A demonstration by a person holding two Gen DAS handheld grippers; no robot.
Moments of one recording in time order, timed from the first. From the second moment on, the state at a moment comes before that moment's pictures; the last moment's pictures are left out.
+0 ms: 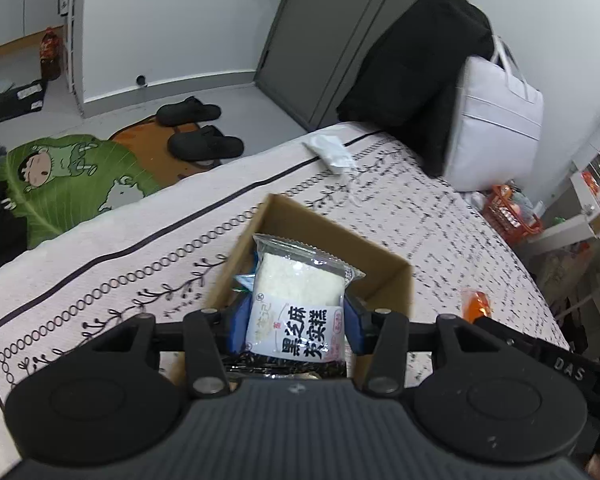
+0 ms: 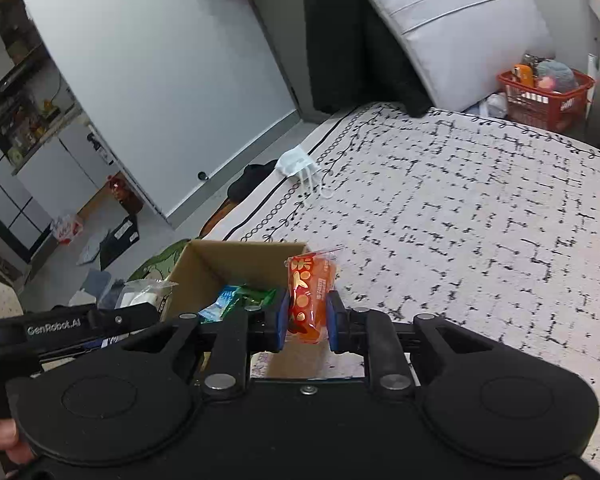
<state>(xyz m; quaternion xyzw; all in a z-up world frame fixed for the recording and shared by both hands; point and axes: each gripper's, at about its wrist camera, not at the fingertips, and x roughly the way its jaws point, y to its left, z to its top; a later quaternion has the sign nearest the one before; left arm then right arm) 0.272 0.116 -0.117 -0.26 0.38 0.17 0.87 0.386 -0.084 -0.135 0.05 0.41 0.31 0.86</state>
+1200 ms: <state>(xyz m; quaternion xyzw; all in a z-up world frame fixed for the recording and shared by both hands) 0.248 0.144 -0.095 -0.29 0.37 0.13 0.87 0.358 -0.037 -0.118 0.05 0.40 0.30 0.87</state>
